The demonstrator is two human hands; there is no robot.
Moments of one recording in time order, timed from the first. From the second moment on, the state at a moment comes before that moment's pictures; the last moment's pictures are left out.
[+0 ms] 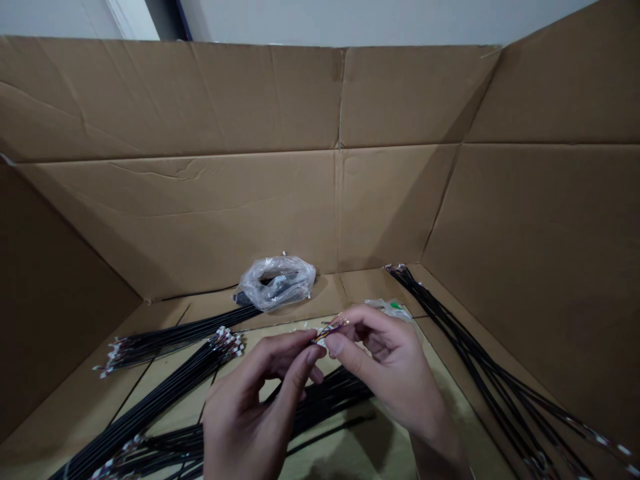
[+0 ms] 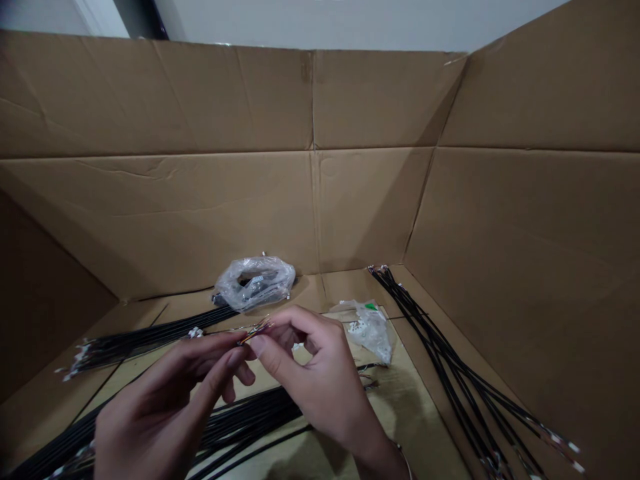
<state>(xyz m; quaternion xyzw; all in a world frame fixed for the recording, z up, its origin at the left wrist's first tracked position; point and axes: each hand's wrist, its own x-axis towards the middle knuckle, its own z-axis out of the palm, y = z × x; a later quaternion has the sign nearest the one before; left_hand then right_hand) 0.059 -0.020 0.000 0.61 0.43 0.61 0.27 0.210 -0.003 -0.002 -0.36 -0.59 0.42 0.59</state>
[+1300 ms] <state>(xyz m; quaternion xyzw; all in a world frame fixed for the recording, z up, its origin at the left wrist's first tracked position) 0.055 -0.013 -0.003 0.72 0.40 0.55 0.13 0.210 -0.003 0.000 -0.37 -0.60 0.41 0.59</state>
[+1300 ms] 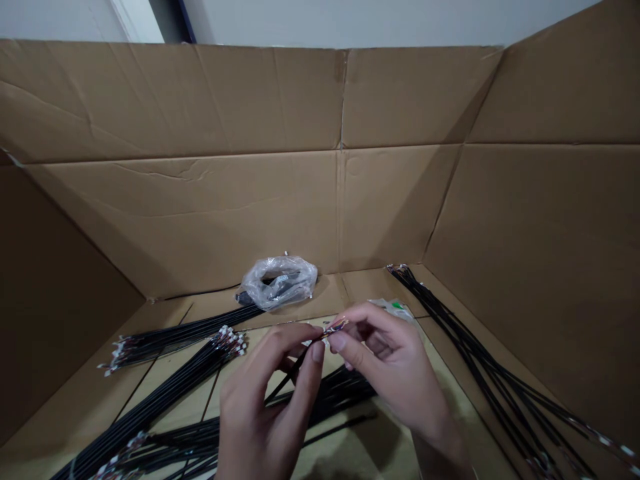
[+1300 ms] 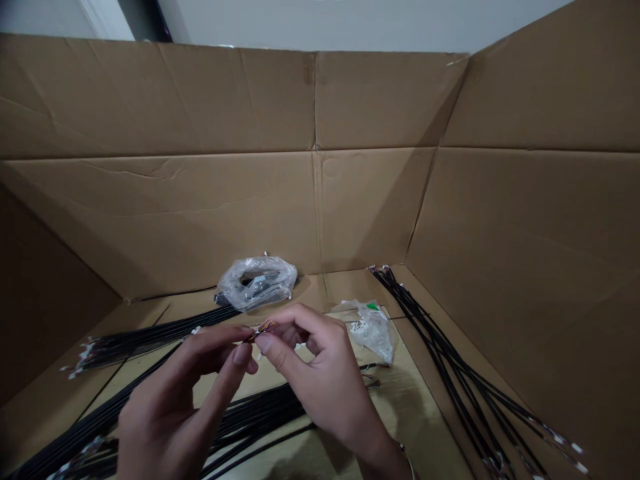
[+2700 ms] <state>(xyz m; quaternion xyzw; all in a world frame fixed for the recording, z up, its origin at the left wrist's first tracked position) 0.065 -0.007 -0.014 0.67 0.37 0.63 0.12 0.200 0.001 -0.002 -0.28 -0.56 0.45 0.63</state>
